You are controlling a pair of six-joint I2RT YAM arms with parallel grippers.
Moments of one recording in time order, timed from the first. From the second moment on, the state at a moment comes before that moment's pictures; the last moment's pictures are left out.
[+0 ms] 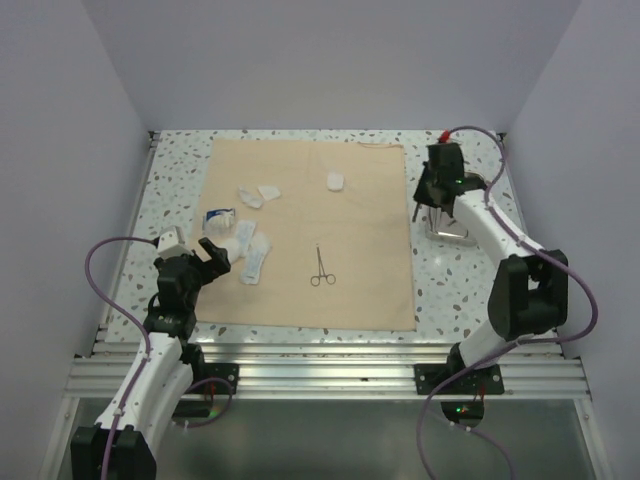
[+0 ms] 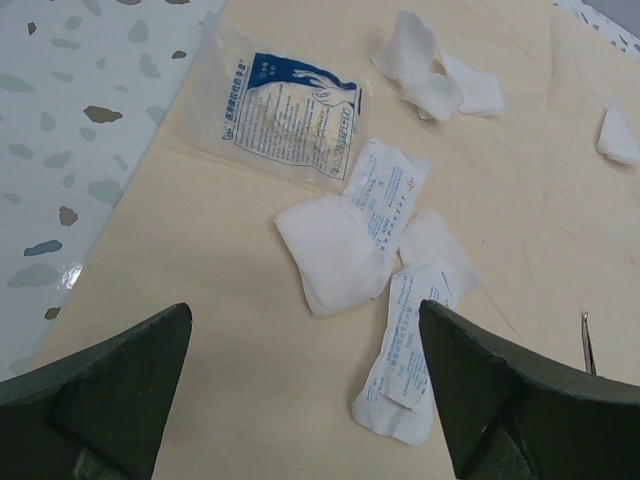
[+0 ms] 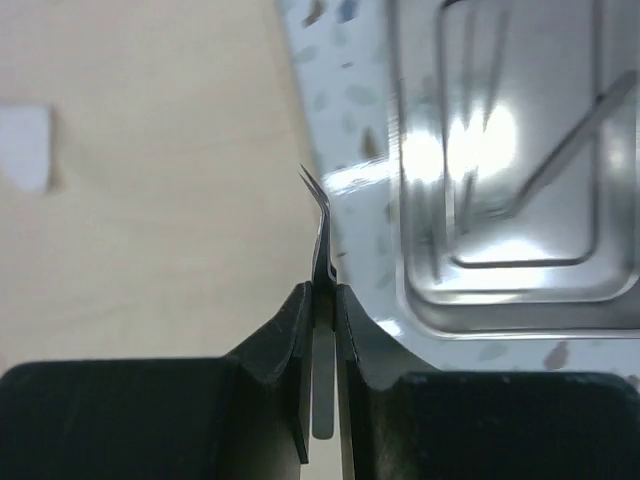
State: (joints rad) left arm -0.05 0.62 0.21 0.04 -0.12 -0.47; right arm 0.26 1.61 1.26 -0.46 0.20 0.46
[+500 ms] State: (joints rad) left arm -0.05 0.62 0.21 0.04 -0.12 -0.47; right arm -0.08 2.06 1.59 -0.54 0.21 0.38
